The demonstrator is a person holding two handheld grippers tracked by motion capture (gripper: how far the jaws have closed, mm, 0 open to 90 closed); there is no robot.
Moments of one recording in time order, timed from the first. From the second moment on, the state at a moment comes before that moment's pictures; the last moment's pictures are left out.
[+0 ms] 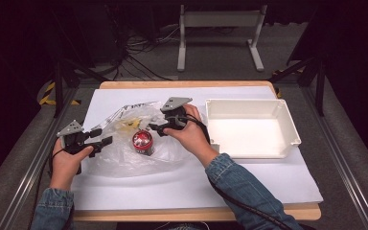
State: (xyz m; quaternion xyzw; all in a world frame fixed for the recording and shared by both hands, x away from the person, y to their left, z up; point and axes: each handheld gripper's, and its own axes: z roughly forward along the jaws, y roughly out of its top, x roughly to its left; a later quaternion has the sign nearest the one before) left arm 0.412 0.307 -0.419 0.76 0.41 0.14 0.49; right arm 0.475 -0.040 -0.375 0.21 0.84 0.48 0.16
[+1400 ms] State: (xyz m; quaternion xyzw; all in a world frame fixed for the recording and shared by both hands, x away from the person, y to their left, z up) left arm 0.388 0.313 -0.362 0.76 0.34 0.16 0.53; right arm 0.459 -0.007 -0.434 0.13 0.89 0.43 0.05
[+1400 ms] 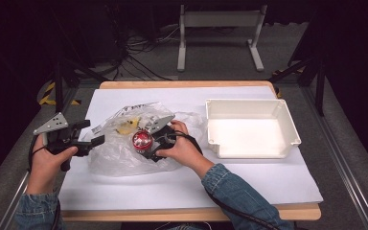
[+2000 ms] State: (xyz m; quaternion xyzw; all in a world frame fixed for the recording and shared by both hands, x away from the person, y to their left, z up) left arm 0.387 0.317 -0.363 0.75 0.35 0.17 0.53; right arm 0.466 0.004 -0.440 0.14 0.87 0.46 0.05
